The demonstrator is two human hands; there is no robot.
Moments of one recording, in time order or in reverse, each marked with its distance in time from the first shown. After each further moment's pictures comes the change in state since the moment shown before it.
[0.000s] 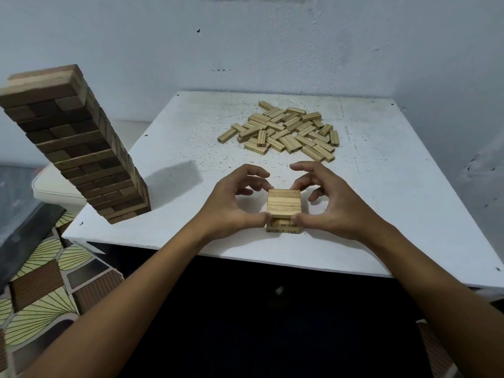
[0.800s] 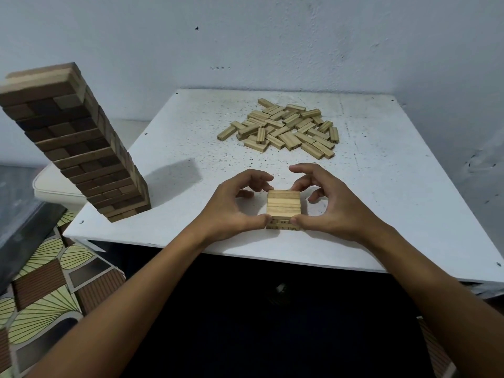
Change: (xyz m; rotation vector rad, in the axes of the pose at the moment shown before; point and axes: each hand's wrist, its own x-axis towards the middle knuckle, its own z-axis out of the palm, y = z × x) left_hand -0.005 0.000 0.004 0.032 -0.012 0.011; right_hand -0.005 0.002 0.005 -0.031 0.004 0.002
